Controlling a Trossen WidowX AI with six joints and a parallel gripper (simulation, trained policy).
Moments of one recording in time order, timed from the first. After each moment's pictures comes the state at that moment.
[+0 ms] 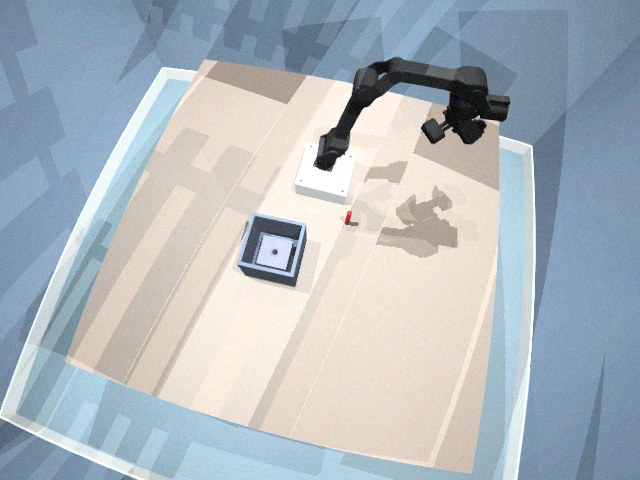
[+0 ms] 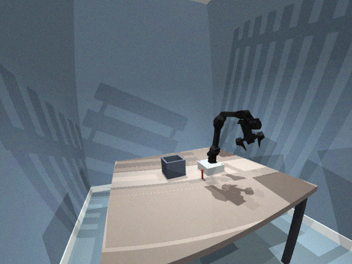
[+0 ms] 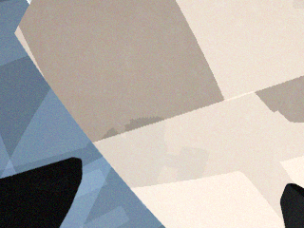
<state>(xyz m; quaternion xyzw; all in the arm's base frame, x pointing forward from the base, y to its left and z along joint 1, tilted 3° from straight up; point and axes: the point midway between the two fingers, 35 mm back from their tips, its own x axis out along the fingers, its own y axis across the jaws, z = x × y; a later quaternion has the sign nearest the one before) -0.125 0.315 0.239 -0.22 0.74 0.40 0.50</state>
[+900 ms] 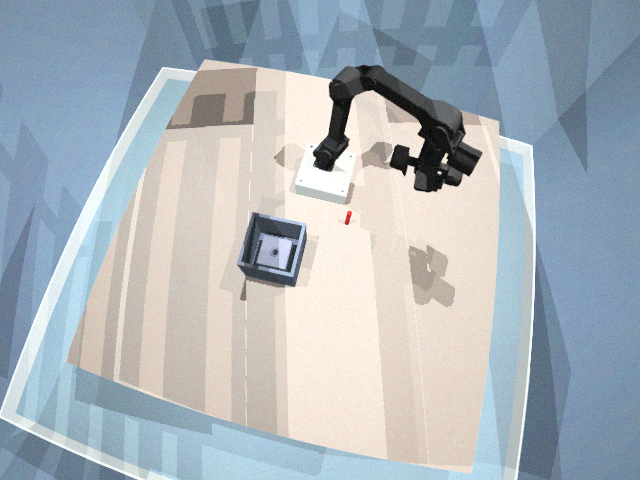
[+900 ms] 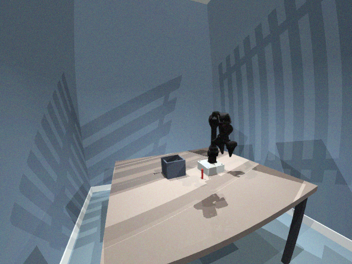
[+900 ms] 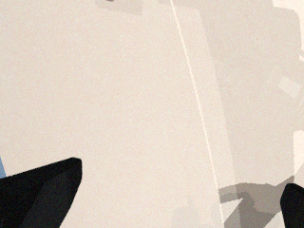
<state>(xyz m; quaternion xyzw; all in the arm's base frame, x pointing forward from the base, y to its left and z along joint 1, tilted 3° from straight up) 0.059 0.282 0.209 0.05 0.74 0.06 0.67</state>
